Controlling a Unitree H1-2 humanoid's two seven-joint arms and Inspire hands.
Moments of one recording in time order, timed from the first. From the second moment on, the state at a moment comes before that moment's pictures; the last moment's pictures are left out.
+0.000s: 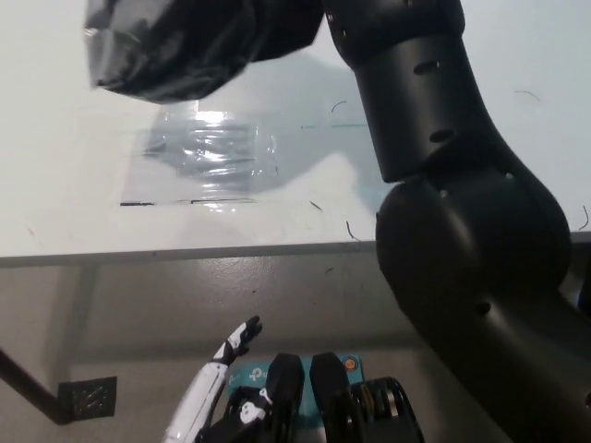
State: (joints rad) left_arm 0.06 0.12 -0.19 -0.02 0.30 -0.23 -0.06; right_arm -1.66 0.18 -0.43 0.87 0.65 0.47 -0.33
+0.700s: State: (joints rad) left_arm -0.03 0.13 -0.19 -0.02 0.30 -0.25 -0.06; right_arm -1.80 0.13 -0.47 0.94 0.65 0.46 -0.33
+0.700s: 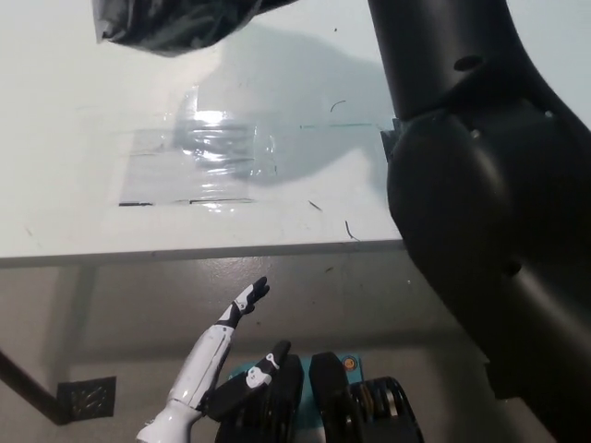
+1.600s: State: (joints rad) left_arm -0.05 0.14 -0.20 -0.03 0.31 -0.26 -0.08; right_arm -1.52 0.17 -0.38 1.19 0.55 0.28 -0.20
